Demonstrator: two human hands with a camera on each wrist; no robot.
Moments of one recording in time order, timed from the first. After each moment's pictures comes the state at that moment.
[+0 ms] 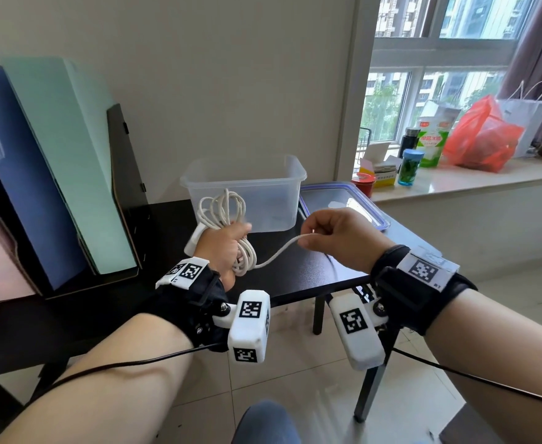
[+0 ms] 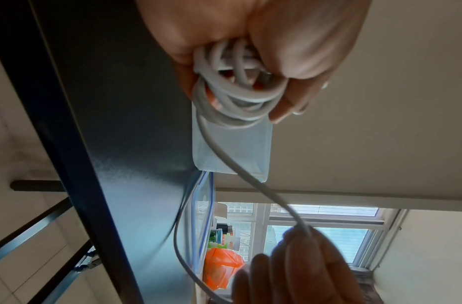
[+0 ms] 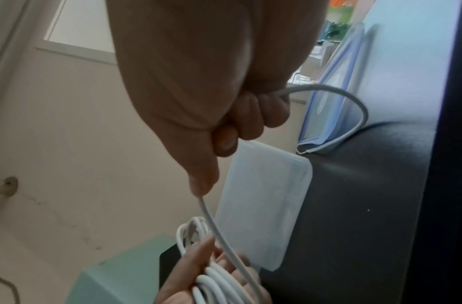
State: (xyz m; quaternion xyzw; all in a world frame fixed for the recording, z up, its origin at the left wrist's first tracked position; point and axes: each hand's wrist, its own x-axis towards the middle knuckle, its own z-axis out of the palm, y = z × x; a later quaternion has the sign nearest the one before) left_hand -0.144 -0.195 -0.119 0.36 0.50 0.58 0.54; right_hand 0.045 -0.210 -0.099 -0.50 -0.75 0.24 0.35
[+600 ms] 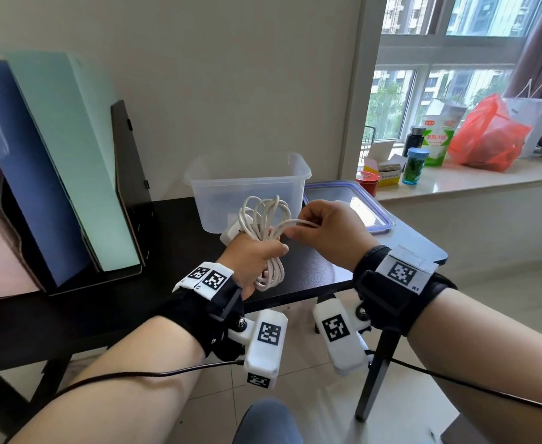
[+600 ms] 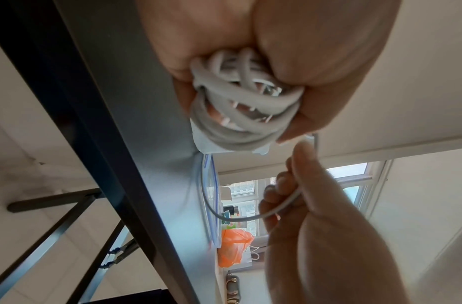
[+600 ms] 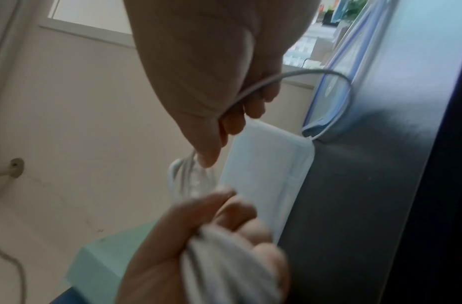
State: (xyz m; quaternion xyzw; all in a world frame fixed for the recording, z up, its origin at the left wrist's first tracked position) left_hand -0.129 -0.213 -0.123 0.52 0.46 0.49 0.53; right_hand 0.020 -0.205 -0.099 -0.54 -0.72 0.17 0.41
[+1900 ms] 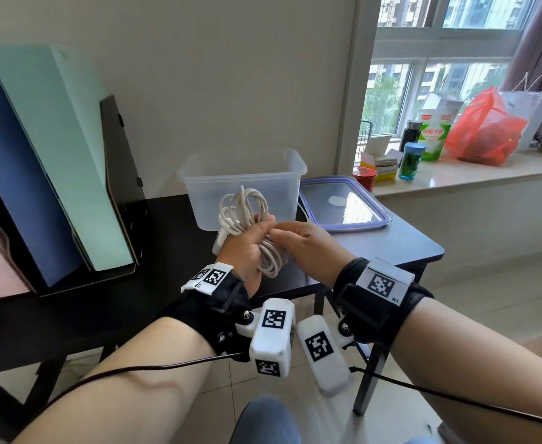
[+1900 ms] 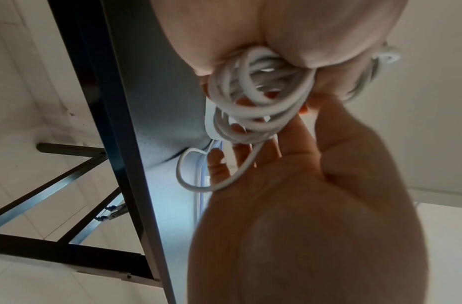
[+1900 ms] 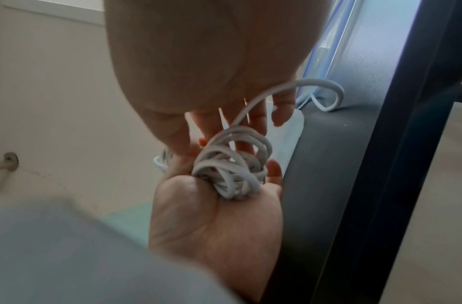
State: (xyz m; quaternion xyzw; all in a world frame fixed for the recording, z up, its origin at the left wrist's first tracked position) left_hand -0.115 -0.201 -0.130 0.35 0.35 0.60 0.63; right_hand -0.004 -0.212 -0.117 -0.46 -0.69 0.40 0.39
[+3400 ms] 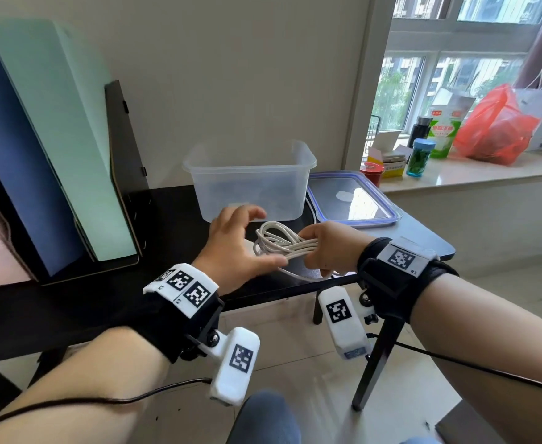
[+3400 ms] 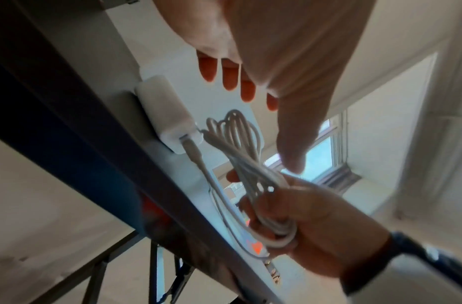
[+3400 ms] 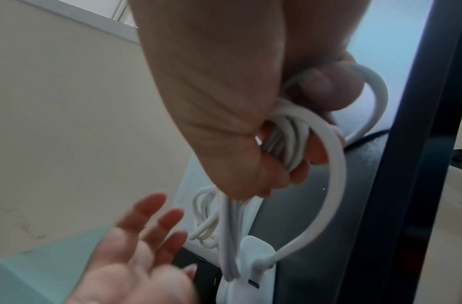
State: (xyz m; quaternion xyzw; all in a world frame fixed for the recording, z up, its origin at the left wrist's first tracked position) left_hand -0.164 -0.213 -0.128 0.74 0.54 0.35 0.18; right_hand 0.019 -0.199 -0.112 -0.62 -0.73 0.26 0.13
